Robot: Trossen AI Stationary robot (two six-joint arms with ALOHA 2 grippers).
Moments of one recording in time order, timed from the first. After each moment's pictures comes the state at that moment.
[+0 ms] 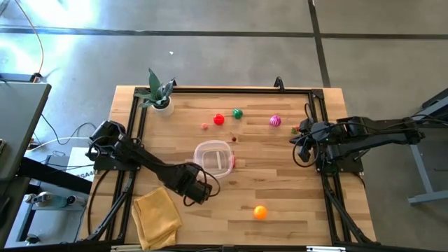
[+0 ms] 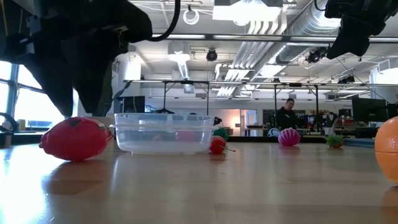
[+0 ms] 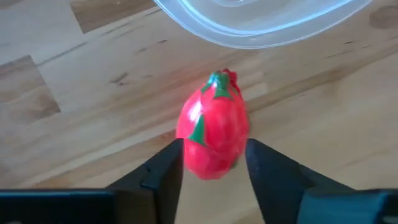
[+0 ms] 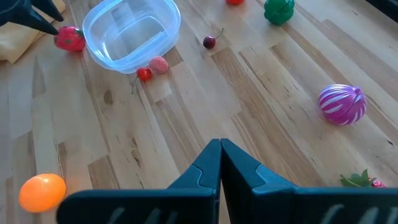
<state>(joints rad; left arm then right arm) -0.37 1.78 1.23 -0.92 -0.17 -1.68 0.11 0.65 0.75 -0.92 0.23 0.54</state>
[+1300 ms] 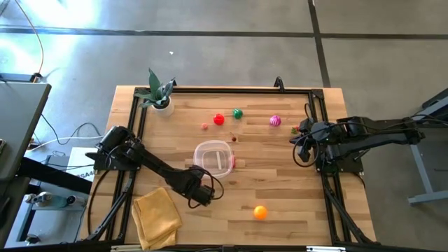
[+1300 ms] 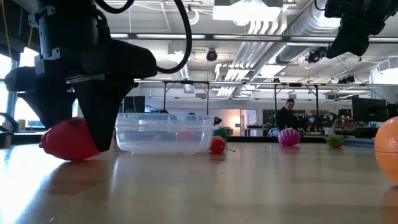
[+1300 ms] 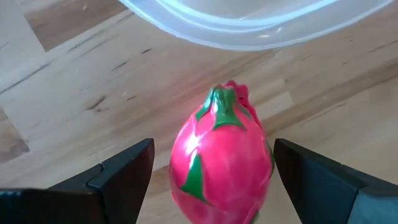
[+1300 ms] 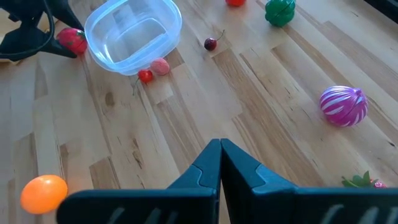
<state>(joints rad) -0.37 1.90 1.21 -0.84 -0.19 -1.58 0.11 0.65 0.75 -0.91 0.23 0.54</state>
